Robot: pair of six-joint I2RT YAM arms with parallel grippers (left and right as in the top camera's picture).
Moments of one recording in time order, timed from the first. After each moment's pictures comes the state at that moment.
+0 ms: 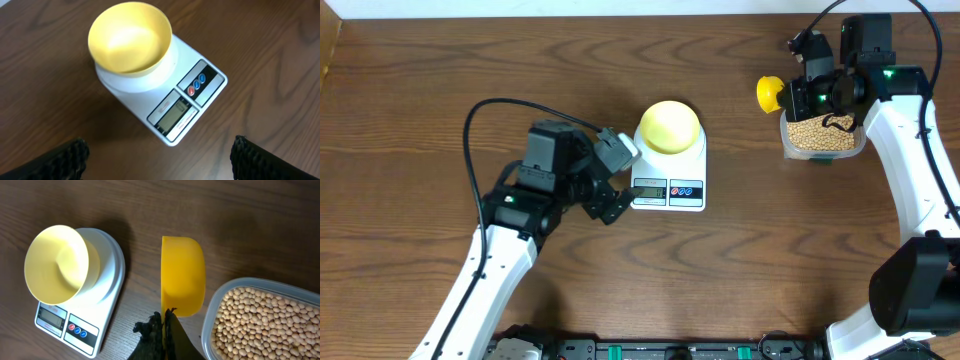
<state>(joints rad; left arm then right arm) -0.28 1.22 0.93 -0.59 0.43 0.50 0.02 1.76 1.56 -0.85 -0.37 -0.17</state>
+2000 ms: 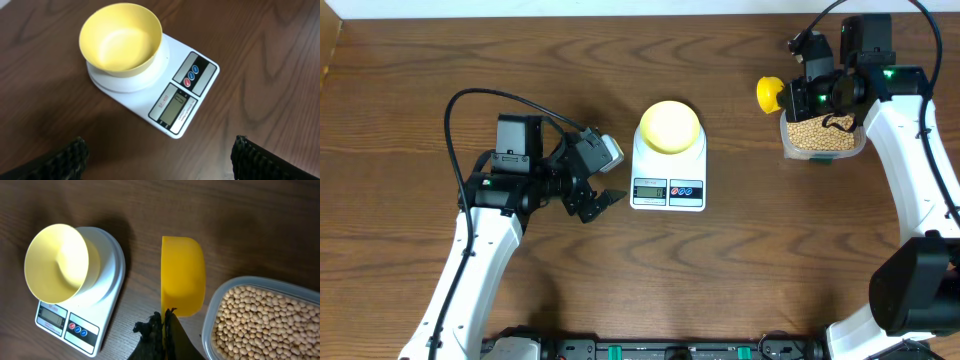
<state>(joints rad) -0.12 1.29 0.97 -0.67 0.64 0.78 0.02 1.76 1.56 -0.86 -0.37 -0.17</state>
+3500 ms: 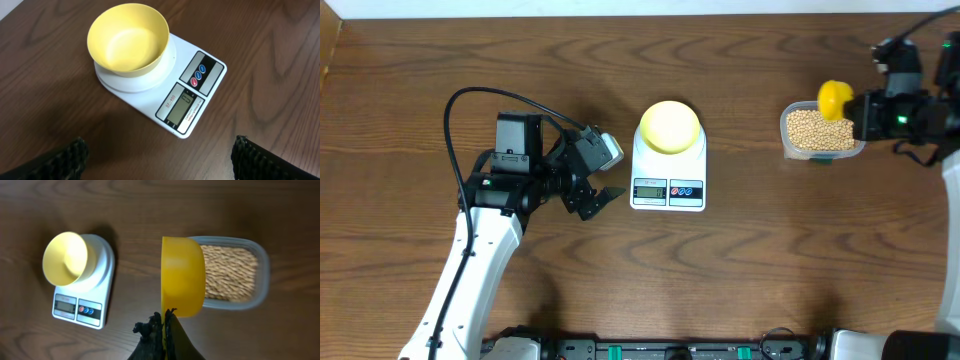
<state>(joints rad) -0.12 1.29 0.97 -0.66 0.62 0.78 -0.22 1.49 1.56 -1.09 -0.41 -0.17</state>
